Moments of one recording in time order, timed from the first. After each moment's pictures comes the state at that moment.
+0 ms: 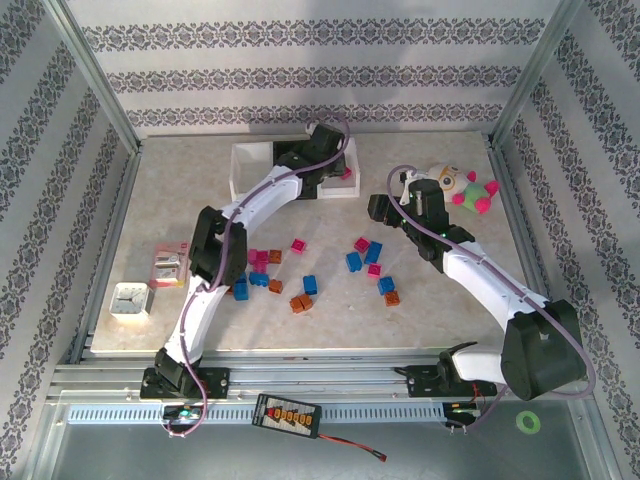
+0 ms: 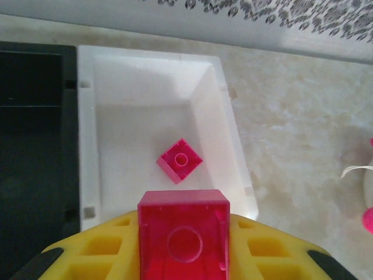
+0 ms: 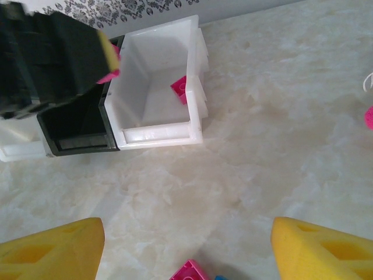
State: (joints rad) left arm -0.55 2.37 2.18 -0.50 -0.17 -0.54; right arm 0.32 1.29 0.84 -0.09 -0.03 0.40
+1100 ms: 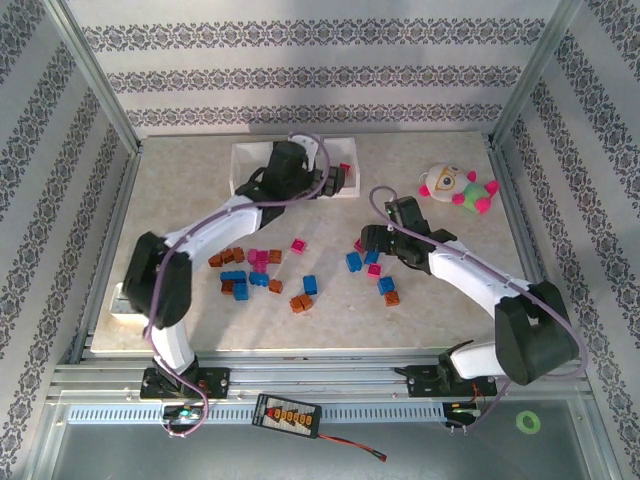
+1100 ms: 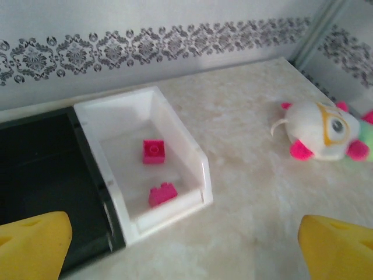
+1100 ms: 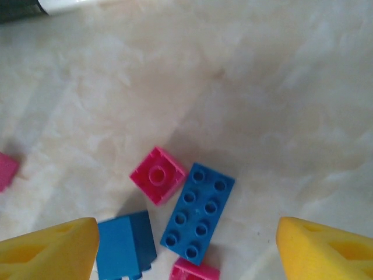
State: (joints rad) left arm -0.55 1.77 1.39 -0.05 -0.02 -0.21; right arm 0.40 1.39 0.81 -0.35 0.01 0.46
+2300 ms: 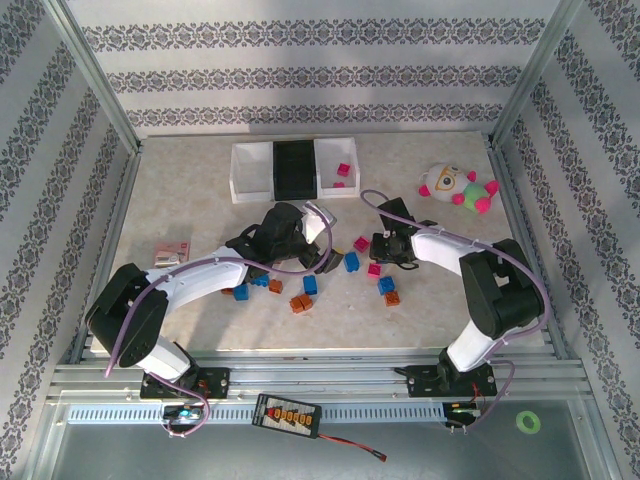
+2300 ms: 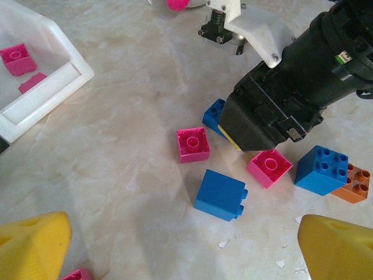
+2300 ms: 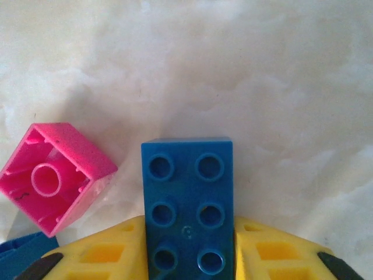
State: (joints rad) left arm -0.69 1.53 0.92 0.04 0.18 0.07; right arm 0.36 1.65 0.88 -0.39 -0.02 0.50
